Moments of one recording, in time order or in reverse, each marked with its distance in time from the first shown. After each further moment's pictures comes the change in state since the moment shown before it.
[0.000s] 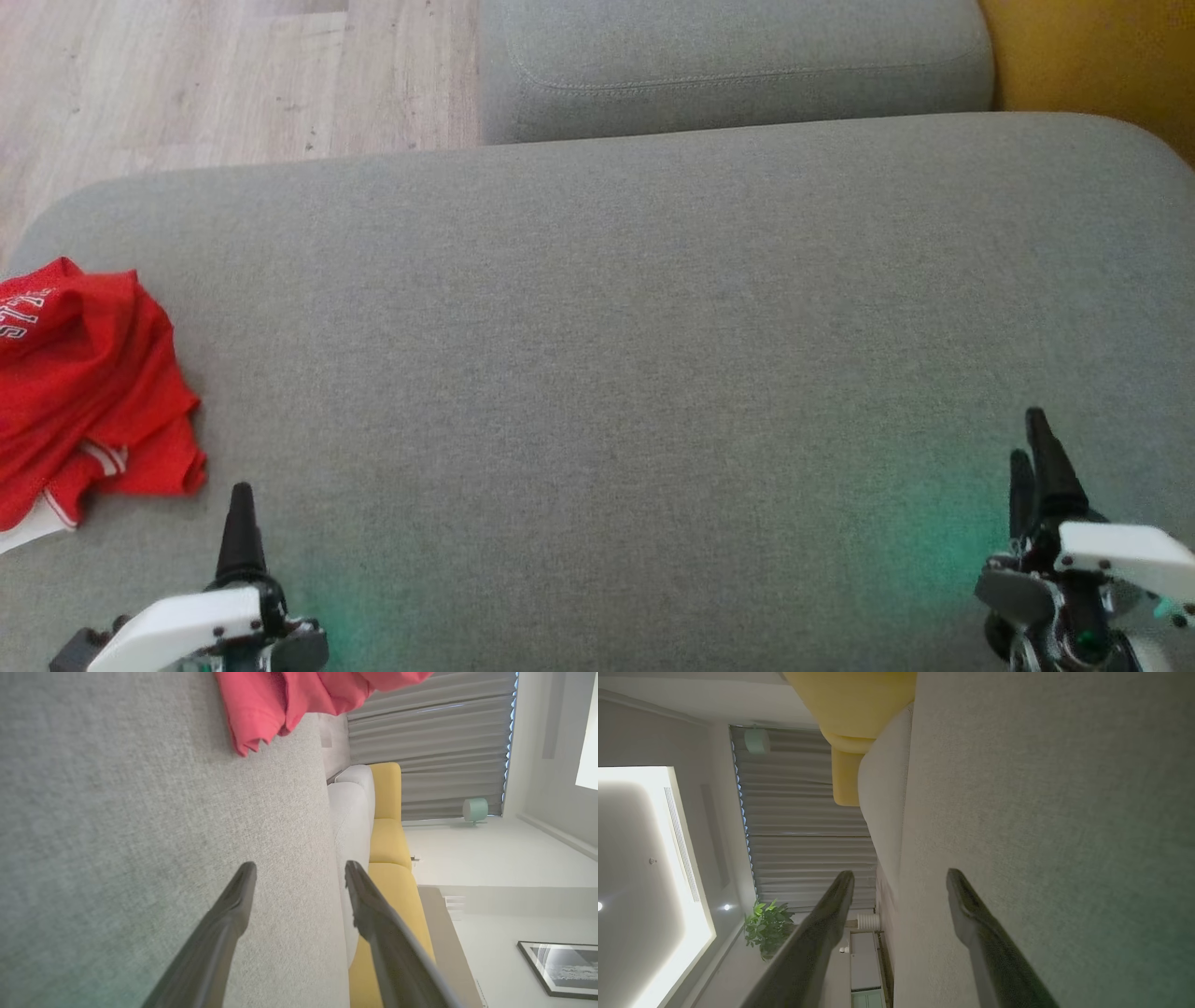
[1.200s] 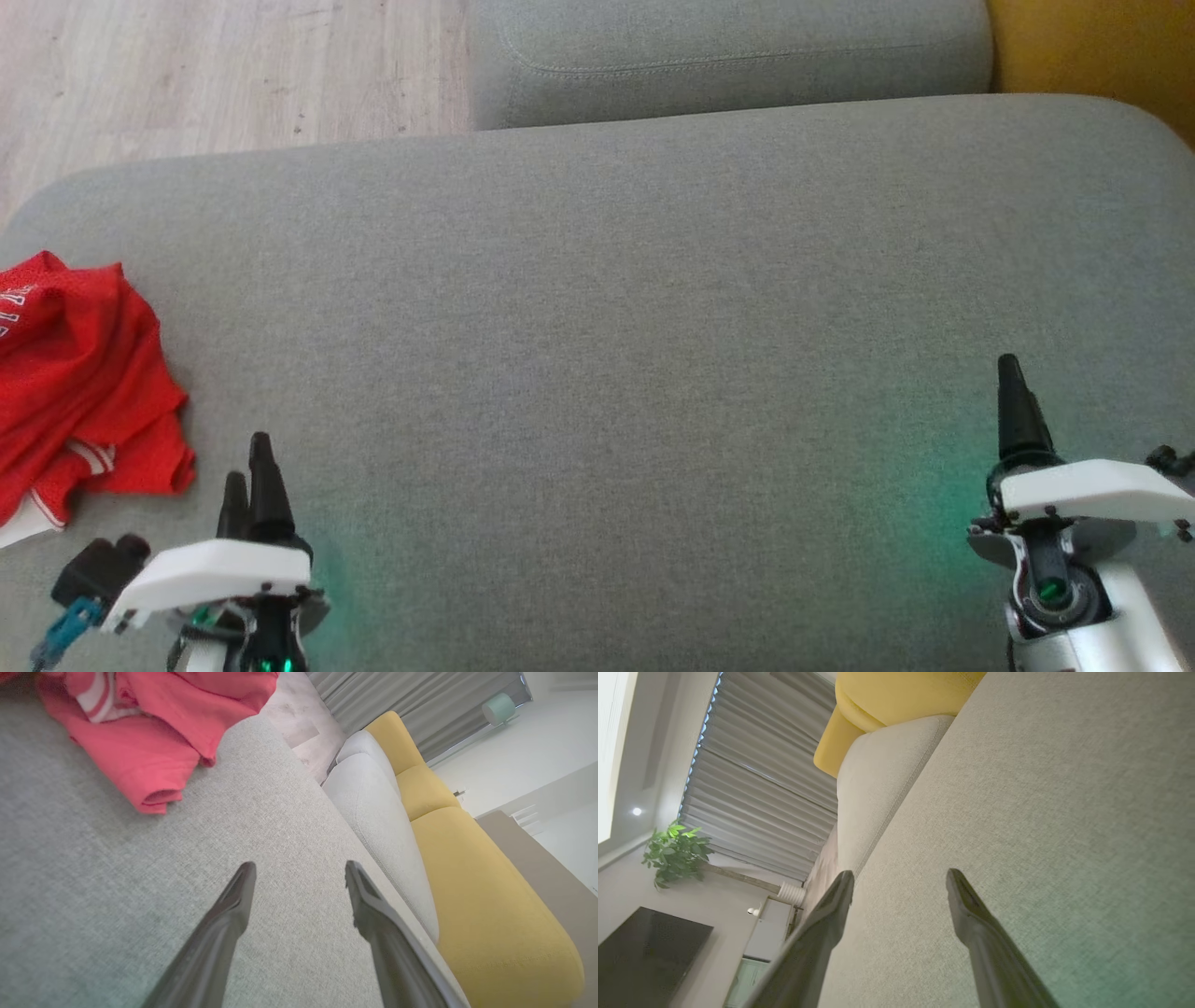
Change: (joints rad) left arm -0.094 0.032 -0.053 0.085 0.463 0.000 -0.104; right arm -0.131 -0.054 0.075 0.105 -0.438 0.000 -0.104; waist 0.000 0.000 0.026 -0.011
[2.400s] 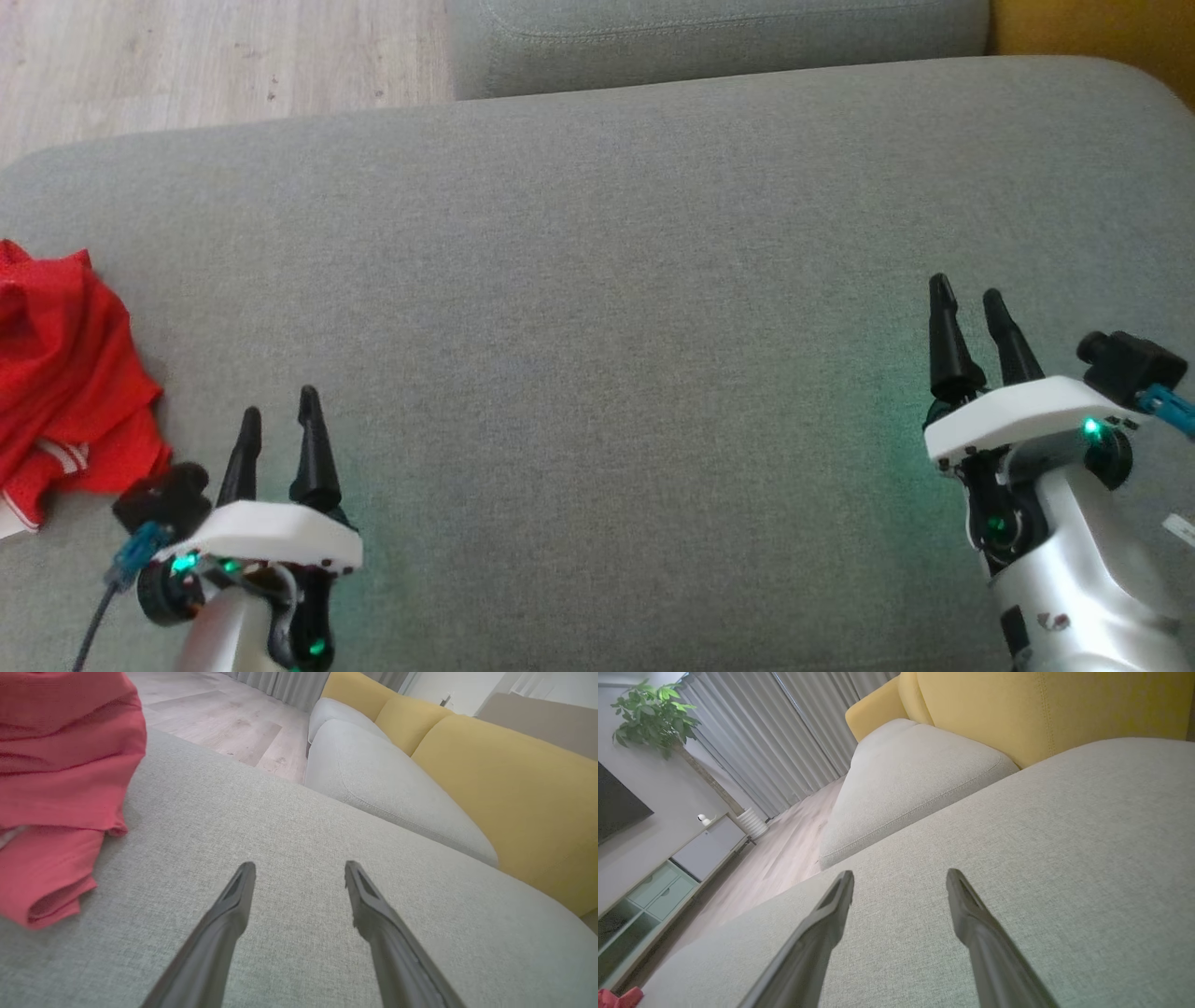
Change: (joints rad) left arm -0.094 0.008 -0.050 0.082 0.474 0.001 -0.102; right arm -0.167 -0.032 0.128 0.095 -0.452 0.000 -0.102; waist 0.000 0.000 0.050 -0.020
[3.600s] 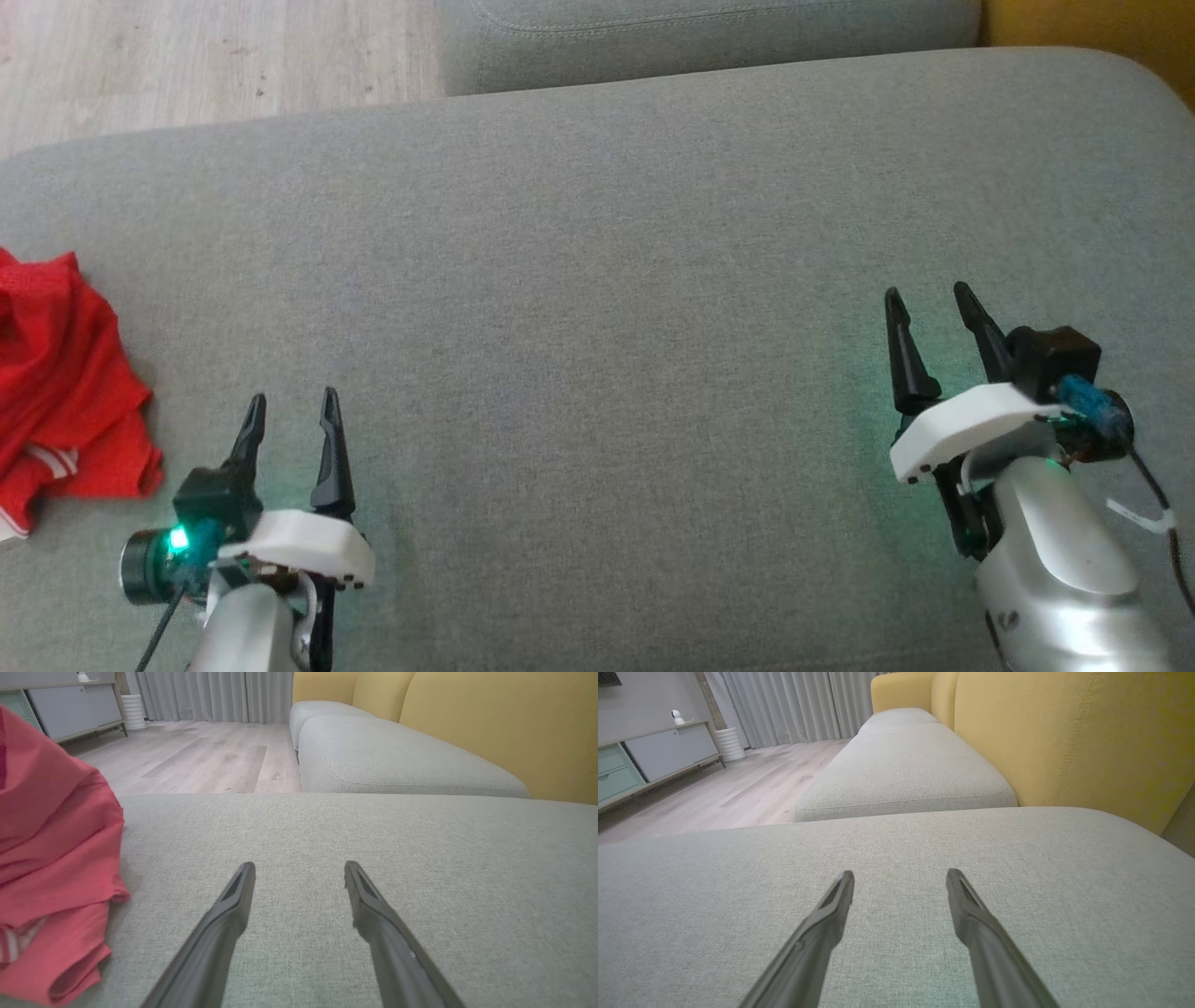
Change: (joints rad) left arm -0.022 -0.013 0.026 0.061 0.412 0.059 -0.106; right arm -0.063 0.030 -0.021 0.141 -0.482 0.000 -0.101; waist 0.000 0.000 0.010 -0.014
